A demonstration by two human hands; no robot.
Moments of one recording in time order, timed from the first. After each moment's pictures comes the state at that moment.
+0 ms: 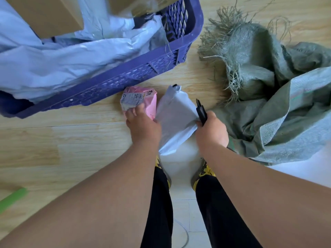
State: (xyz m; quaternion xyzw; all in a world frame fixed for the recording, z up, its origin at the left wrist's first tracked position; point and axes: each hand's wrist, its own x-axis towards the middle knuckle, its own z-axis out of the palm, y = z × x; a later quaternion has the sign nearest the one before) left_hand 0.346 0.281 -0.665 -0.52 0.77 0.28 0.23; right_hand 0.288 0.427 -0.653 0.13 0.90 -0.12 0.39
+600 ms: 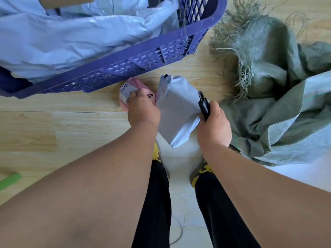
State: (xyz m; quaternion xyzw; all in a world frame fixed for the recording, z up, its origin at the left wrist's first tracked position) left_hand 0.341 0.258 -0.686 -0.49 0.80 0.26 0.21; right_hand 0.299 0.414 -0.636 0.06 0.93 -0.15 0.33
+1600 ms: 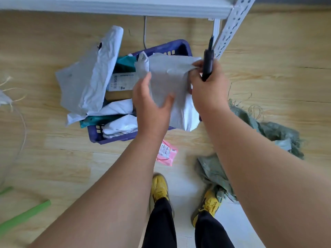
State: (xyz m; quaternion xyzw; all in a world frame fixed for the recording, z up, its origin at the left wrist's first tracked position) left_hand 0.247 0.190 -0.394 -0.42 0.74 0.50 -0.15; right_hand 0.152 0.263 -0.369 -0.01 0.82 -0.54 0.17
